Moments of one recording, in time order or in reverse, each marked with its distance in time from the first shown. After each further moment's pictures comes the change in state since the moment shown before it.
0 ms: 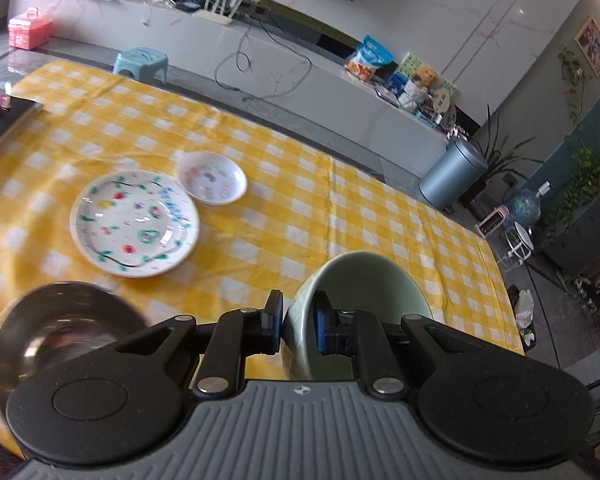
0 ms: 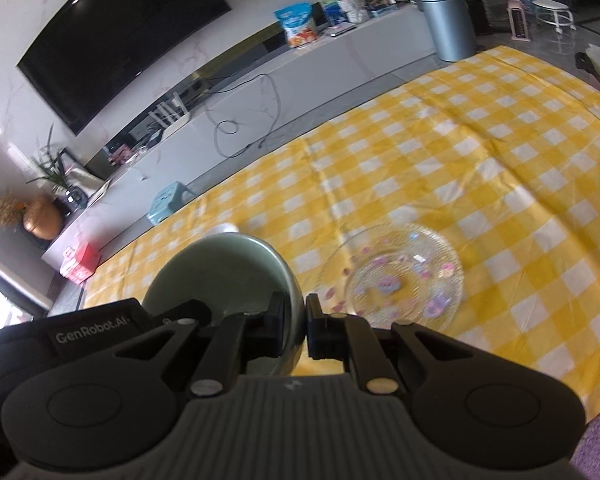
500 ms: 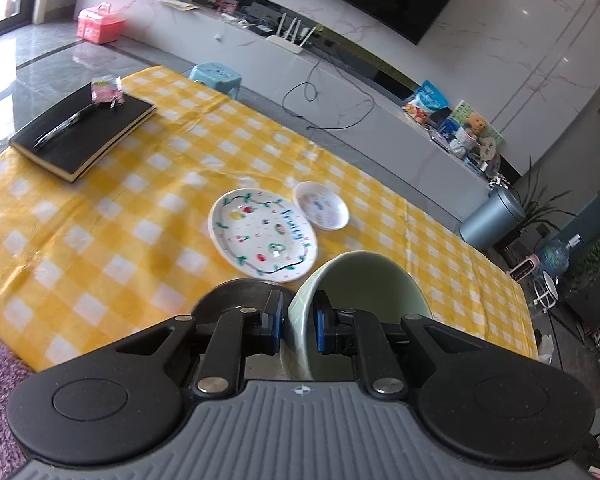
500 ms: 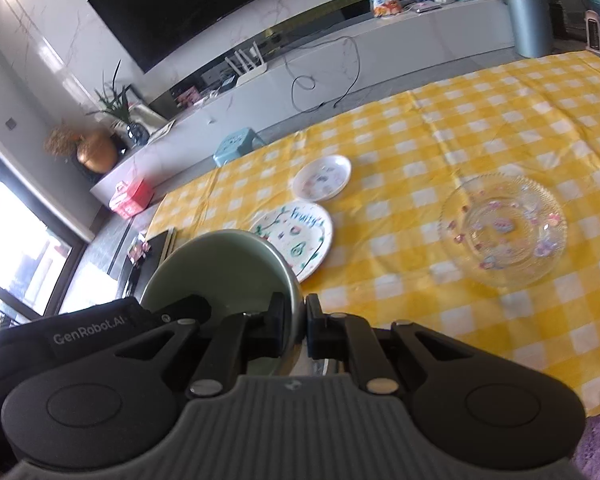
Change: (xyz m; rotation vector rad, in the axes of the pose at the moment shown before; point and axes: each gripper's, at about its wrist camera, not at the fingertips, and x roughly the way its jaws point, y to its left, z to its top) left arm -0.064 0.095 -0.008 -0.141 -0.065 0.089; right arm -0.005 0.086 -0.059 -0.148 0.117 0.130
